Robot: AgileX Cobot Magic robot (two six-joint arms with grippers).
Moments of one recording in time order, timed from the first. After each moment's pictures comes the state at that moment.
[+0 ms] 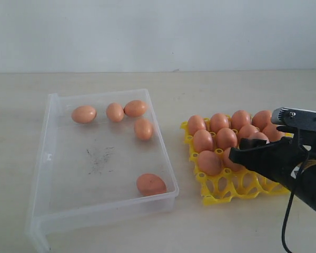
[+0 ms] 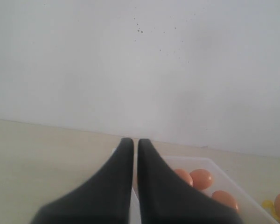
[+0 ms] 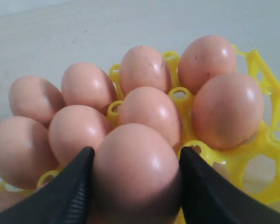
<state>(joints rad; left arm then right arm) -0.07 0.00 0.00 -0.39 0.02 0.19 0.45 1.76 -0.32 0.27 -0.88 0.22</state>
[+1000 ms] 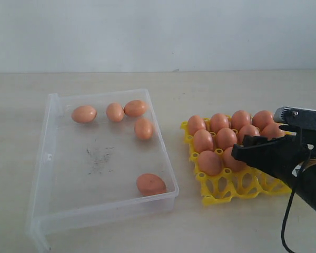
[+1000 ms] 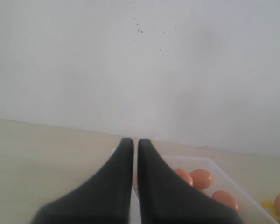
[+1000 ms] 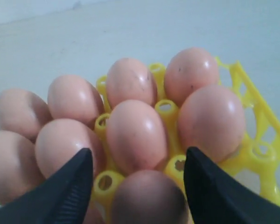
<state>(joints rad) -0.07 0.00 0.00 -0.39 0.02 0.19 0.45 1.78 -0.32 0.31 -0.94 0.18</state>
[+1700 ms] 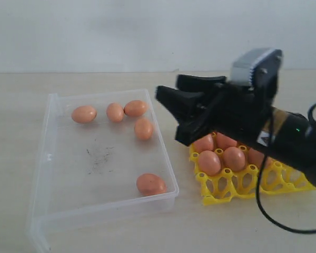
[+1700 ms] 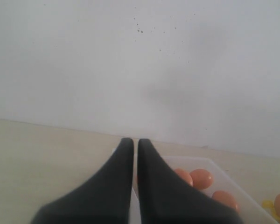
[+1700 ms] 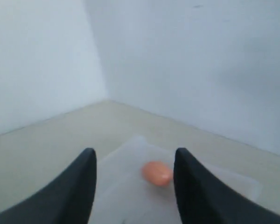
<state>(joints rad) -0.07 0.00 0.00 -0.39 0.02 0.19 0.47 1.65 -0.52 -0.52 -1.16 0.37</state>
